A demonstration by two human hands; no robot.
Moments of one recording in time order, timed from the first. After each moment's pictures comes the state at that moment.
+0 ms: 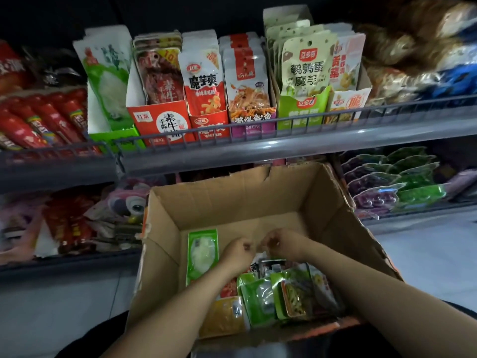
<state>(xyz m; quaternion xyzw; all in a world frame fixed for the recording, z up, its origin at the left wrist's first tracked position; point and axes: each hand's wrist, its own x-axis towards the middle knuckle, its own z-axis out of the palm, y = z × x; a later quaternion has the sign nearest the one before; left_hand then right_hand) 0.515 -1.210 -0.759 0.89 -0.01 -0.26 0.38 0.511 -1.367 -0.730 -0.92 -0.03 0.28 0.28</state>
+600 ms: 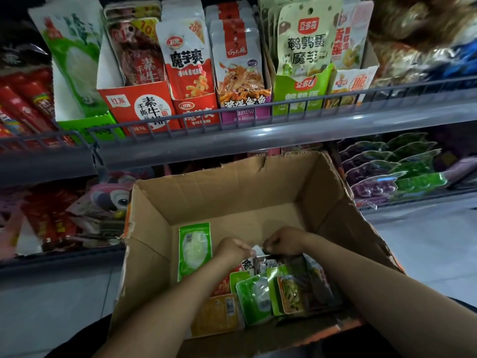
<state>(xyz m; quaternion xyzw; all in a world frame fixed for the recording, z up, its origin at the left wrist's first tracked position) 0.526 -1.212 -0.791 0.84 0.11 -0.32 0.42 0.521 -1.384 -0.758 -0.89 -0.01 0.37 0.25</state>
